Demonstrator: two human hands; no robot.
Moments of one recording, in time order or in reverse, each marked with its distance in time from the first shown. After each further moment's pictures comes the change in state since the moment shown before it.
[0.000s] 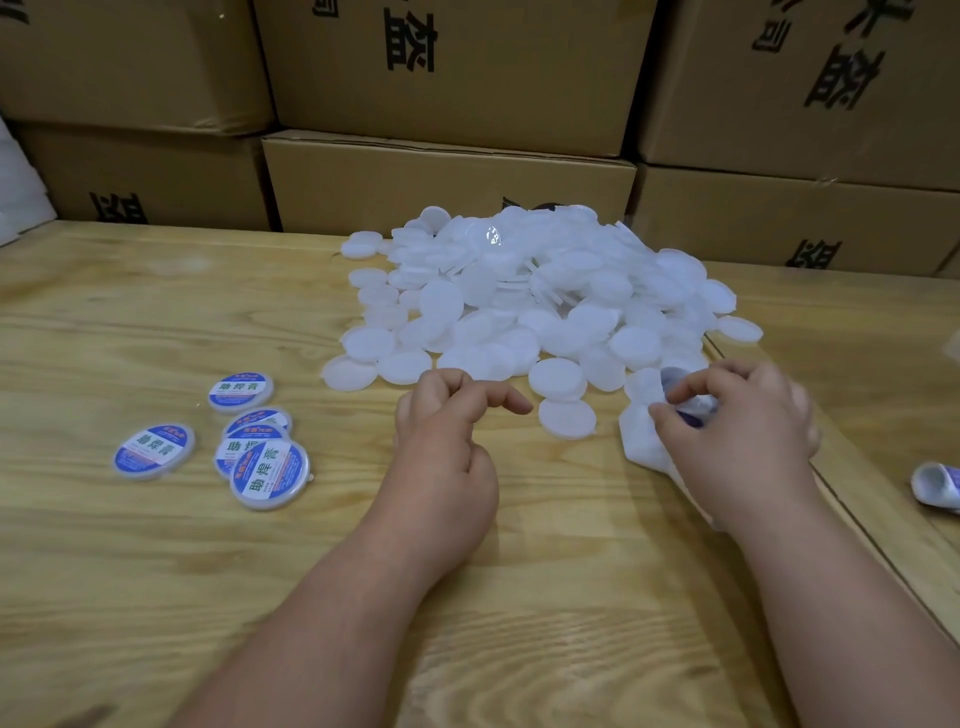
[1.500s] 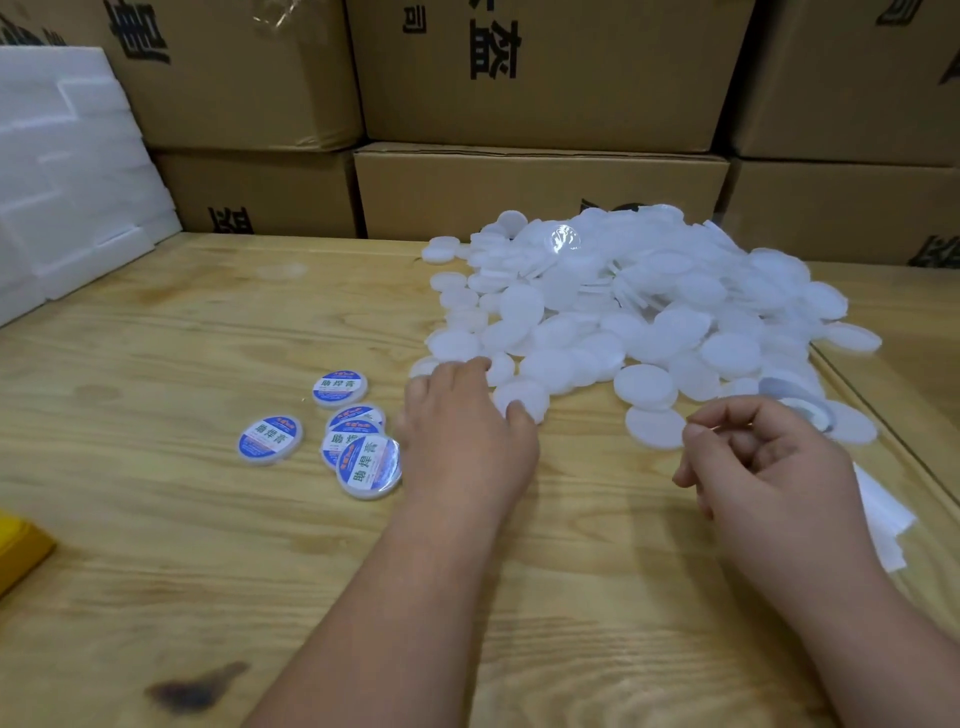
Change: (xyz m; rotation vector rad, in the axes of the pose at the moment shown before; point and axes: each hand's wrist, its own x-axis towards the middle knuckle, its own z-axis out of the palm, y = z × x) left_hand 0.023 -0.019 -0.028 0.500 0.204 -0.313; right_hand -0.054 -0.059 0.001 0.747 -0.216 0.050
